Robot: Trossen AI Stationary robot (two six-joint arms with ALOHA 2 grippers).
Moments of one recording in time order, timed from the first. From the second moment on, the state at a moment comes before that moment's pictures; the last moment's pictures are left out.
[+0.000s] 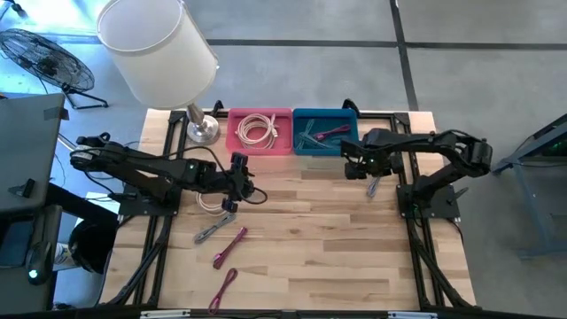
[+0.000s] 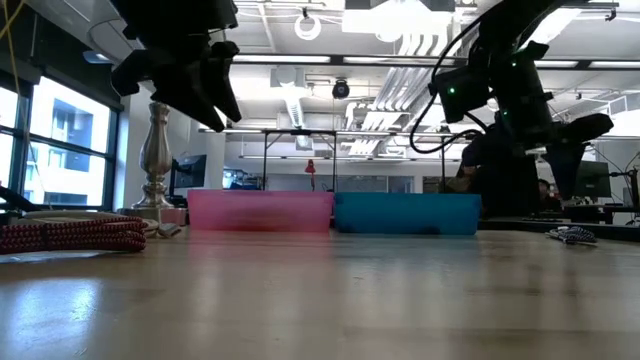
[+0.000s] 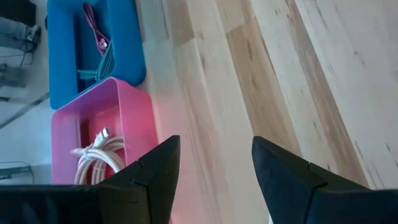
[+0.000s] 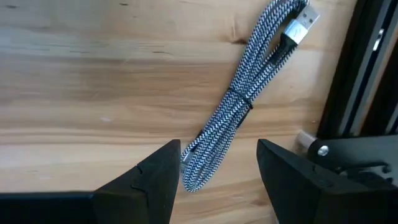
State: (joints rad) left arm -0.13 1.25 0.89 -0.52 -0.42 0.39; right arm -0.43 1.46 0.86 -1.18 0.06 1.11
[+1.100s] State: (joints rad) left arm -0.13 1.25 0.89 -0.55 -0.46 0.39; right arm -0.47 1.46 0.69 -0.98 0.01 1.19
